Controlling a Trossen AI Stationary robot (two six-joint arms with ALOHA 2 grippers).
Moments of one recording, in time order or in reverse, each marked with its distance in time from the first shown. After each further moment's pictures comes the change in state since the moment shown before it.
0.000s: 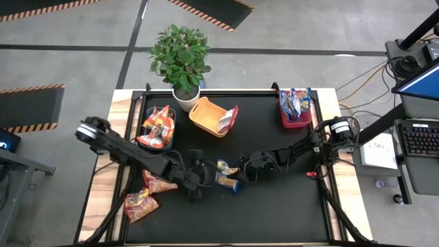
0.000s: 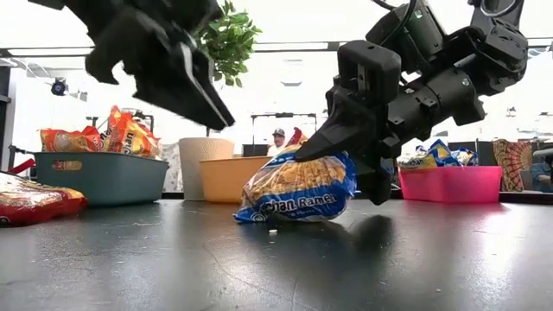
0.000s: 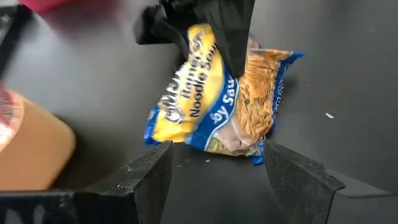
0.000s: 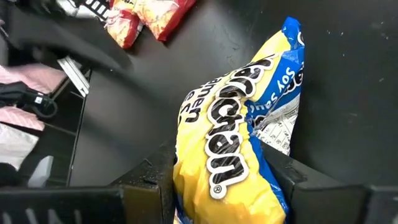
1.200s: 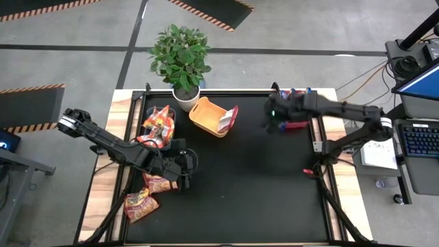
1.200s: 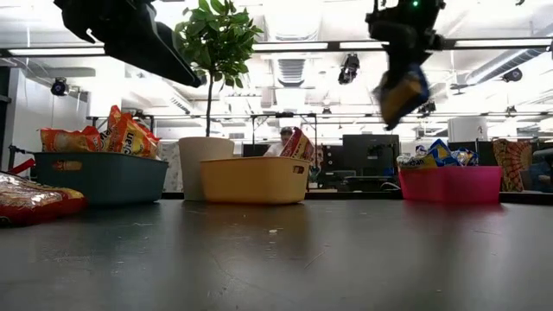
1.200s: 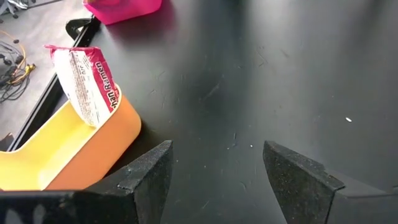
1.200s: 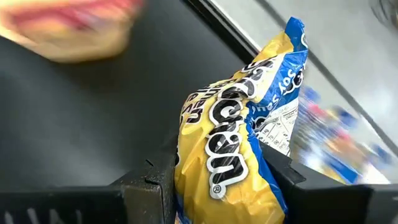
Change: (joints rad) left arm -0.017 -0.327 -0.103 -0.150 -0.108 -0.047; right arm -0.350 -0.505 0.667 -1.904 0.502 -0.330
